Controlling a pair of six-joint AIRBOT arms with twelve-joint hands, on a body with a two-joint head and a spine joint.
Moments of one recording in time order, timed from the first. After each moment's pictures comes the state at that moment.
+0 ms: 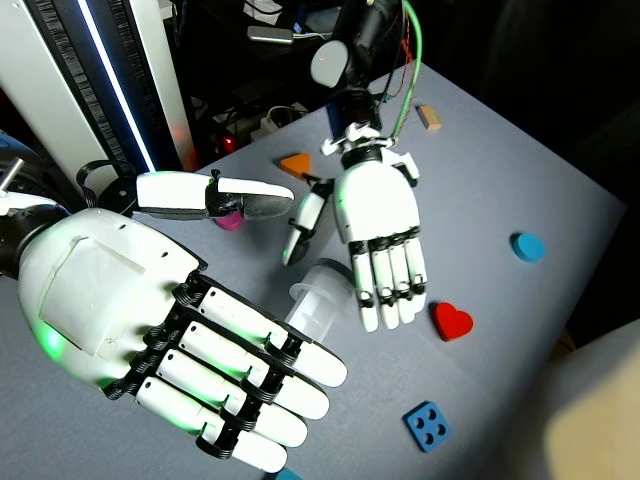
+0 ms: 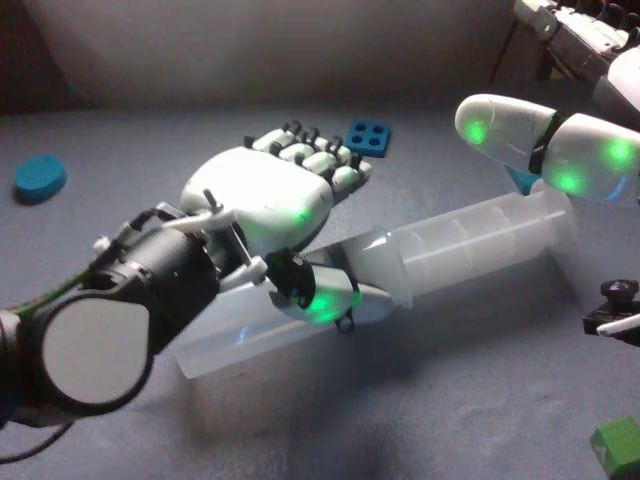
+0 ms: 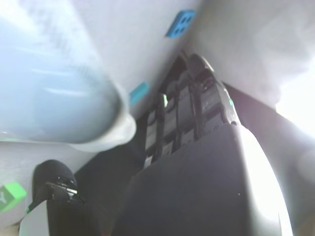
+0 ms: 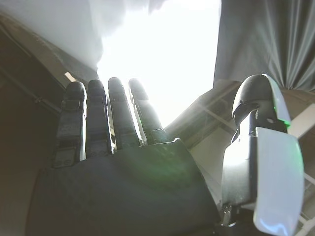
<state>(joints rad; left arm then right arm) 0.64 -1.19 0.97 2.28 0.63 -1.21 -0.70 -0.89 0.72 0.80 0.95 -1.22</state>
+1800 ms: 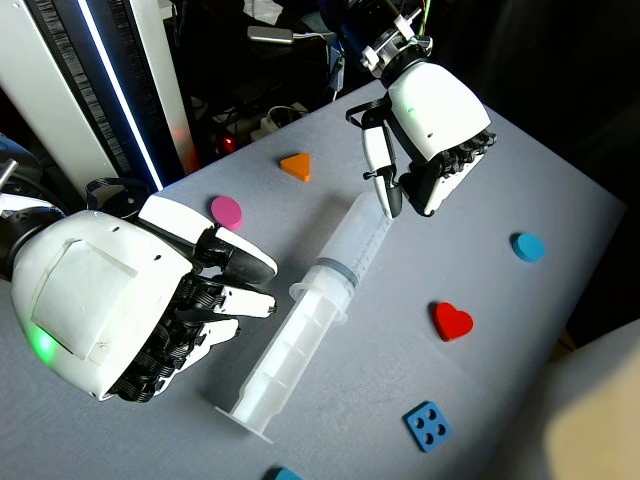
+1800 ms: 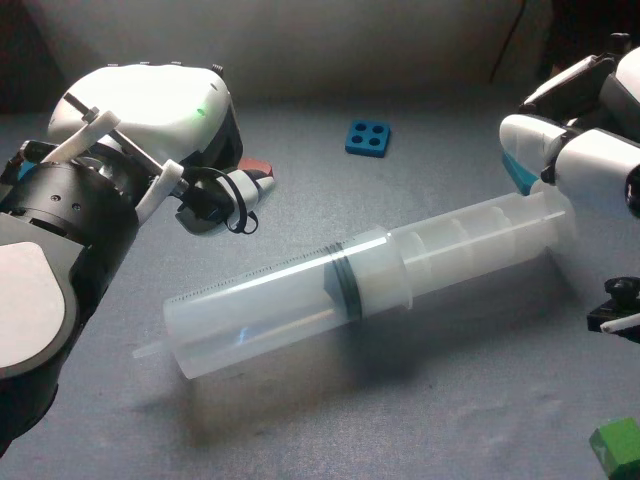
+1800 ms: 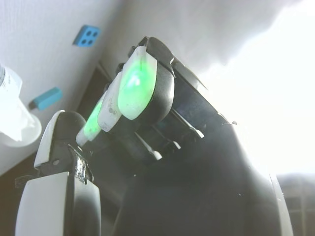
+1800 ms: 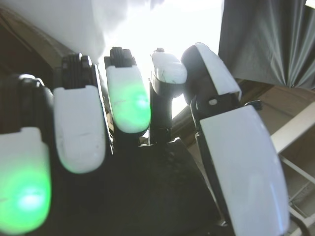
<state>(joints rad) 0.47 -1.01 0.73 1.87 0.95 -1.00 -0.72 -0.89 0.73 0.79 0.98 -1.22</state>
